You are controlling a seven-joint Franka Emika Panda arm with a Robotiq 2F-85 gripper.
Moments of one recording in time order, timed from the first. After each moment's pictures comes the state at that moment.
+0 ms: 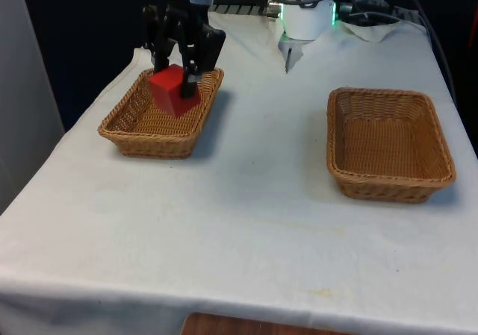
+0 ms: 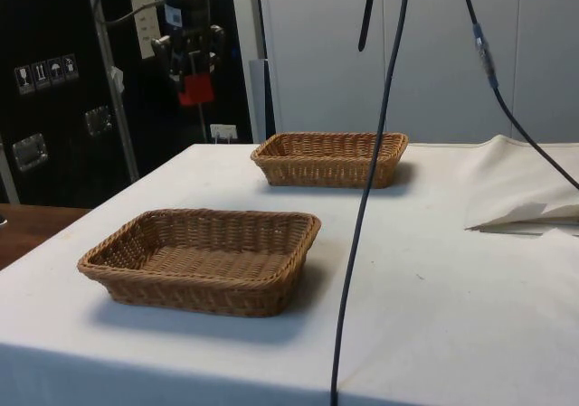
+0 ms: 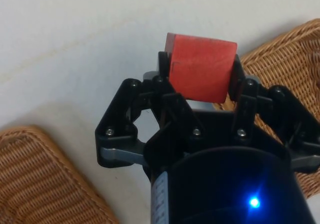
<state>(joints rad) 0.44 0.70 -0.81 -1.53 0.42 2.28 0.13</state>
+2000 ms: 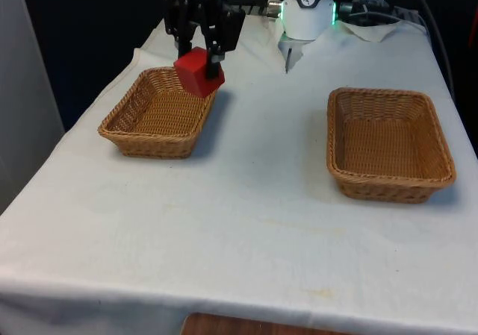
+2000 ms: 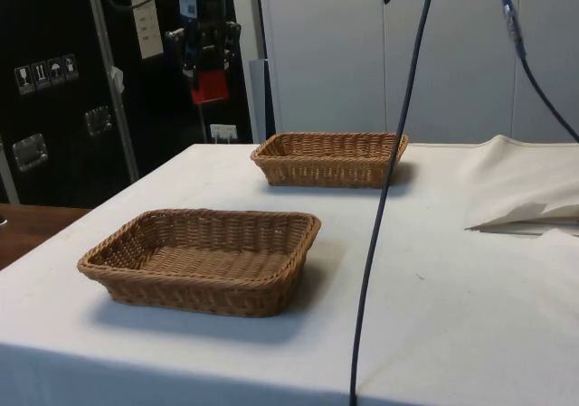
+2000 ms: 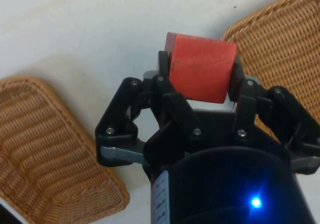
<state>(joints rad) 0.47 0.53 -0.76 -1.69 0.35 2.28 0.15</state>
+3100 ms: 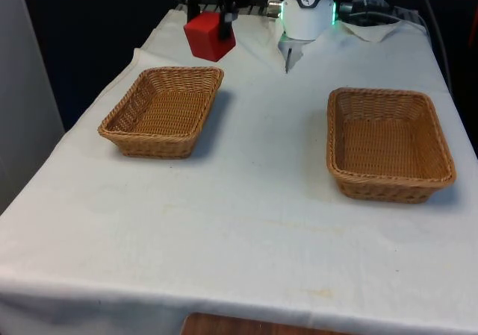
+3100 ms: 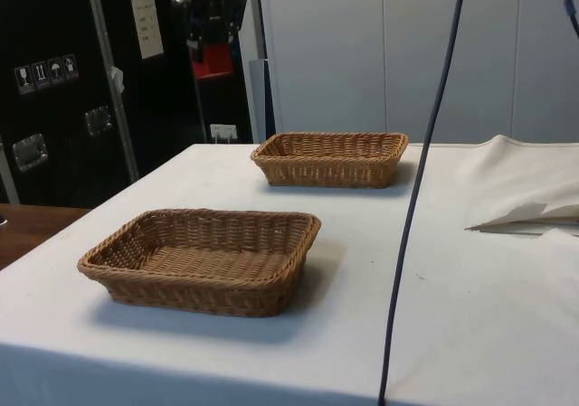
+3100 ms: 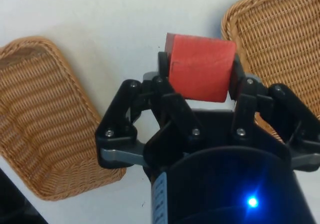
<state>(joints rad) 0.46 0.34 -0.71 -1.80 0.23 2.29 0.11</state>
